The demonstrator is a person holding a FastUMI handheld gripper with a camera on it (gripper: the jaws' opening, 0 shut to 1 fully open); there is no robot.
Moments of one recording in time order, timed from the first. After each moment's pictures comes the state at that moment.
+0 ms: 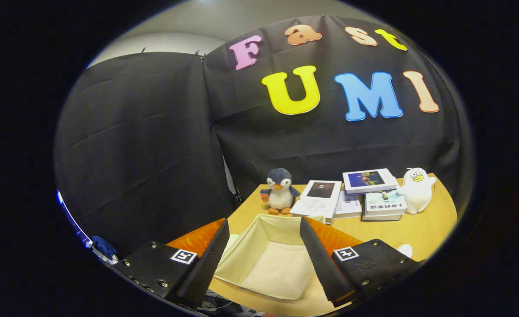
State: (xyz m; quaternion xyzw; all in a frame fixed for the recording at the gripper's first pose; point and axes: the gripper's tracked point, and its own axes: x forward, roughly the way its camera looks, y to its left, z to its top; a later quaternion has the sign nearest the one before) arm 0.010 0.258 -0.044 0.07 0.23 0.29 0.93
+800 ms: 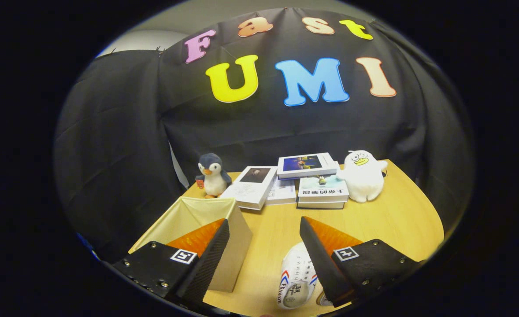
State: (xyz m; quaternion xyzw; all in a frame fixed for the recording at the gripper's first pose) arm 0.058 0.112 -0.134 0.05 0.27 0.17 0.95
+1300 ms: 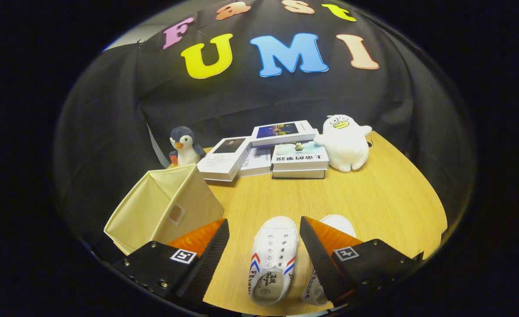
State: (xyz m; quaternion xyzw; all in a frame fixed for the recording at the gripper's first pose) arm 0.055 0.068 -0.215 0.05 0.35 0.13 0.93
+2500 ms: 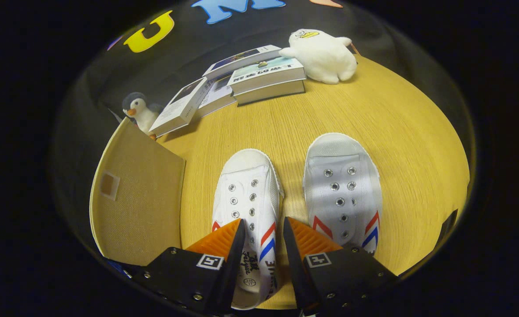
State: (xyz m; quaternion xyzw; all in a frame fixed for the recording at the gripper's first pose) arm 0.027 0.052 -0.335 0.14 0.55 0.09 0.82
